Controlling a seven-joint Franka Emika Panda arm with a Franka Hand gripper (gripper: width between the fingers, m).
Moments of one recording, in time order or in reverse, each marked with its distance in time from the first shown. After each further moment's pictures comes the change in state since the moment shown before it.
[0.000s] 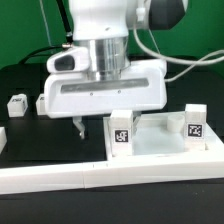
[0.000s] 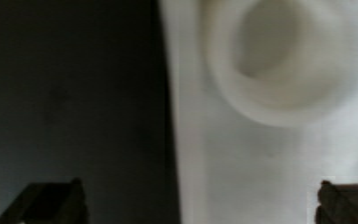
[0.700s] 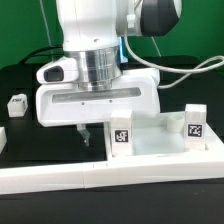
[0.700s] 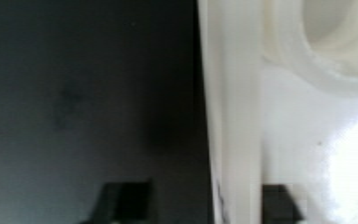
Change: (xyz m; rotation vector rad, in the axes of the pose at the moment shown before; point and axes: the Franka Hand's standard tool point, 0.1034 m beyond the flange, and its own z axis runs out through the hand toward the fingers) arm 0.004 0.006 0.004 0.020 -0.022 0.081
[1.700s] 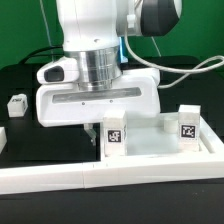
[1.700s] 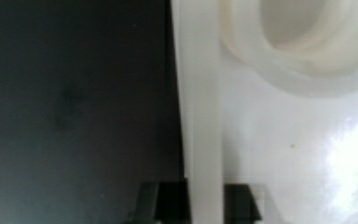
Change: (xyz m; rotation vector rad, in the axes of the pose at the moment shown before) arm -0.001 0.006 -0.004 0.000 -0.005 -0.165
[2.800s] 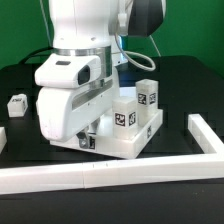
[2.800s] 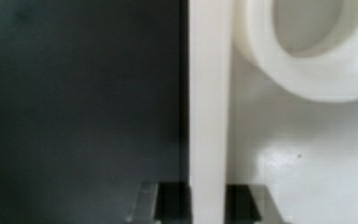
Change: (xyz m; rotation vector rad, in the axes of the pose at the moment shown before) arm 0.006 0.021 -0.002 -0.047 -0.057 -1.049
